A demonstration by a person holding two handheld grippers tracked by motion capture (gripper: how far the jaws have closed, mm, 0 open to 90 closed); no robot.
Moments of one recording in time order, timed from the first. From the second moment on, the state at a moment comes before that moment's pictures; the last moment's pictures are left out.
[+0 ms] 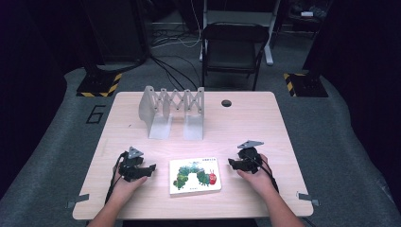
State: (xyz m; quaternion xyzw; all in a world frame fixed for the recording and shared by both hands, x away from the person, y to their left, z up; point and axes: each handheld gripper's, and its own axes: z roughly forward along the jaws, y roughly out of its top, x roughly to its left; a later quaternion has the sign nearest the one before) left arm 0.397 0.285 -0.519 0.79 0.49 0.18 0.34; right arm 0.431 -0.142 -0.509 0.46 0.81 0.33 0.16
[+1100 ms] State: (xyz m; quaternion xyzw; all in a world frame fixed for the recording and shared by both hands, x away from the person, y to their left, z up) left arm 0.365 0.261 -0.495 0.82 0.44 0.15 0.34; right arm 0.418 -0.116 -0.493 0.41 0.84 0.34 0.13
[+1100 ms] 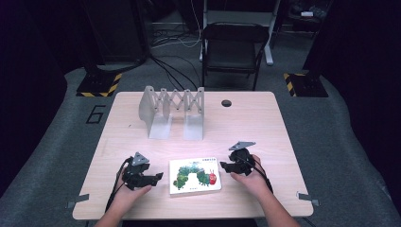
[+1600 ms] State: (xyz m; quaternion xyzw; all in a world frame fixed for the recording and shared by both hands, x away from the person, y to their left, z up) left arm 0.340 0.237 -0.495 0.83 0.41 0.14 0.35; right arm 0.419 -0.108 -0.479 0.41 0.84 0.34 0.12
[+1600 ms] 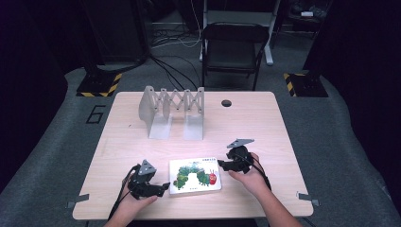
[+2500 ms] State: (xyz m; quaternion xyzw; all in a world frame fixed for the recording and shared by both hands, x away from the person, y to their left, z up) left arm 0.326 0.203 -0.517 0.86 0.37 0.12 0.32; right arm 0.433 -0.077 -0.494 0.41 0.85 0.34 0.09
